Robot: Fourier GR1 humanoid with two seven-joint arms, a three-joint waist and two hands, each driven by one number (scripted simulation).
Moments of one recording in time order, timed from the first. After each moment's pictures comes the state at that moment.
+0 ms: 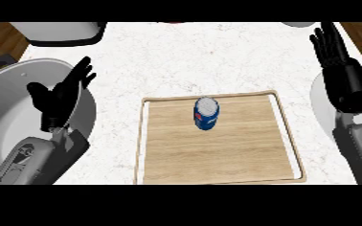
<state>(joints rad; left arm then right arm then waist) -0.27 0.44 -0.22 -1.32 0.33 0.31 0.03 -0.35 -0.48 0.05 -1.38 -0.27 -0.09 -0.24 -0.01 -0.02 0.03</state>
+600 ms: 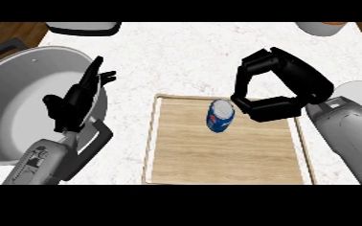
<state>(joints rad) -0.27 0.40 -0.28 -1.35 0.31 0.26 -0.06 -0.59 -0.53 0.36 -1.52 -0.07 0.24 -0.31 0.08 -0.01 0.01</state>
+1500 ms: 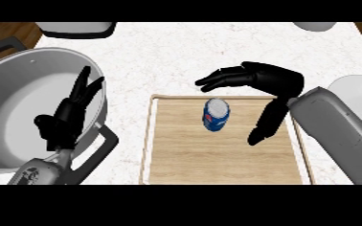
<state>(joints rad) -0.15 0.43 -0.31 -1.51 0.27 0.40 -0.02 -0.70 -0.52 0.50 -1.30 0.00 0.53 -0.56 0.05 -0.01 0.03</state>
